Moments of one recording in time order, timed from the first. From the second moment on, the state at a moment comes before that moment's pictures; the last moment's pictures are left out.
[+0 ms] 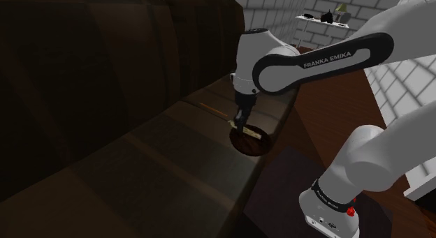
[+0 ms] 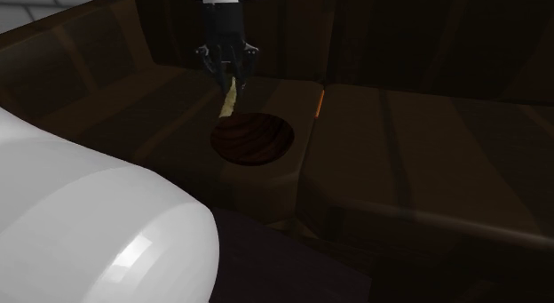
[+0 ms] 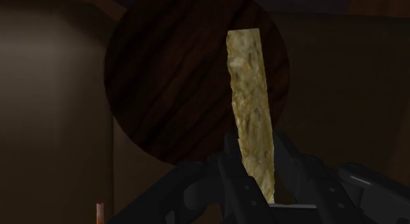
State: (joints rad) arm 0.11 -0.39 0.24 -2.50 0.06 2.02 0.01
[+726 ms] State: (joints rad) arm 0.07 -0.47 0.17 -2.66 0.03 2.10 -0.10
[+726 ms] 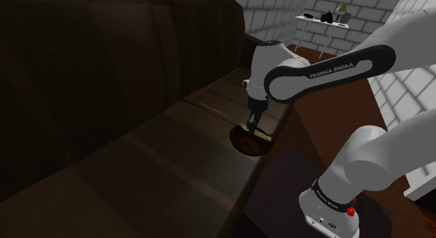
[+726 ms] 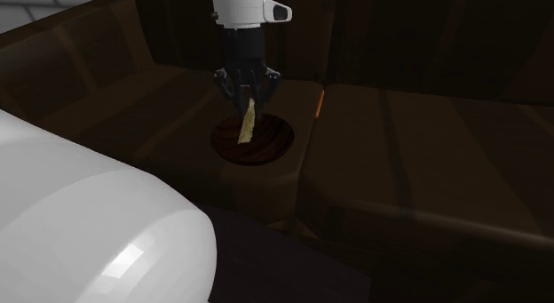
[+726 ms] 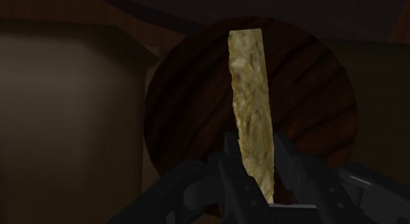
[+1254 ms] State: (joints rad) arm 0.07 -0.40 0.17 -2.71 0.02 2.22 -0.09
